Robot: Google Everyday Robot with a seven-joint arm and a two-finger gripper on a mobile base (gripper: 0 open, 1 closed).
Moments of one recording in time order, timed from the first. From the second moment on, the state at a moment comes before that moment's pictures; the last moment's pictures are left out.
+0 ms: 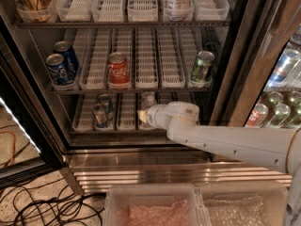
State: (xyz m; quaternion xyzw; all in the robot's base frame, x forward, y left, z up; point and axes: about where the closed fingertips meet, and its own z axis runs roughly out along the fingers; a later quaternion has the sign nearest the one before) arm 0.720 -0.002 0.635 -0.17 0.86 0.16 0.45
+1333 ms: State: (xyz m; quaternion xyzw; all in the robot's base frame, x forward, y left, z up) arm 0.700 0.013 0.642 -0.18 0.86 0.19 0.44
